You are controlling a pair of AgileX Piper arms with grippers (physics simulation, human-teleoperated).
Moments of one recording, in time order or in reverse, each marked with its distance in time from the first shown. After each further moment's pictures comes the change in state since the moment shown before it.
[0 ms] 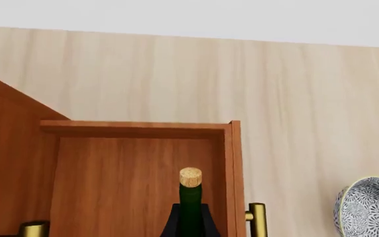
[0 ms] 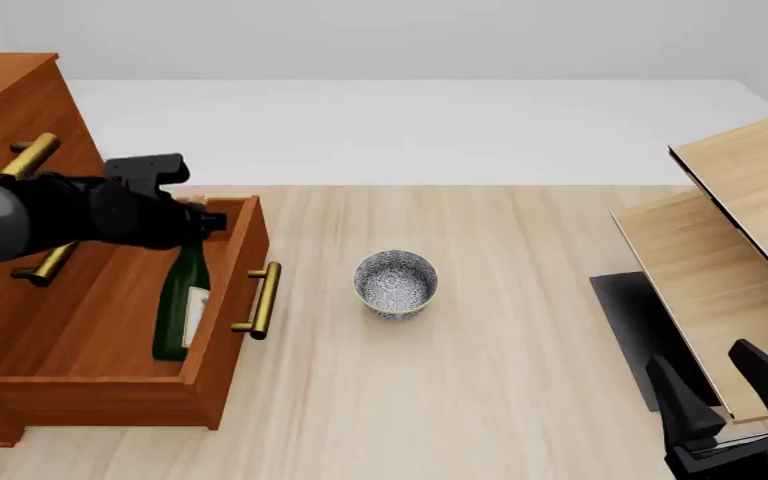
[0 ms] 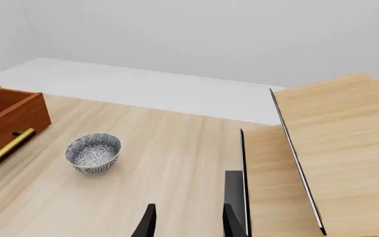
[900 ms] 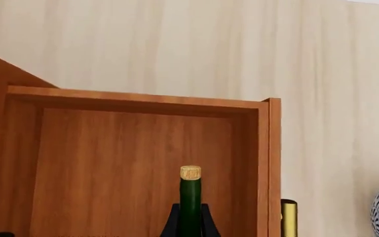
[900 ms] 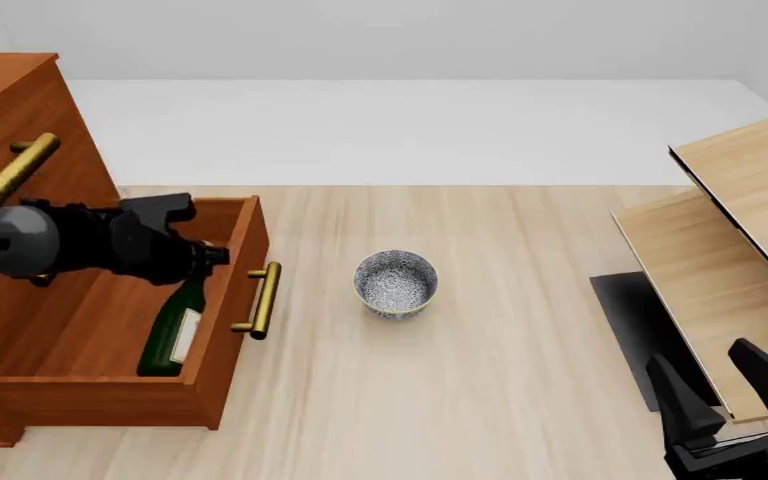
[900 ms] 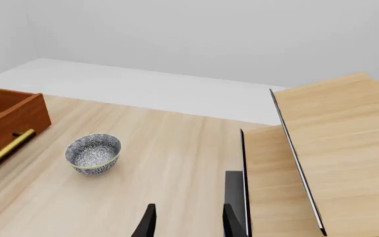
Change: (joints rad) left arm 0.021 0.106 0.049 -0.023 0.002; right arm 0.000 0.008 0.000 -0.009 0.002
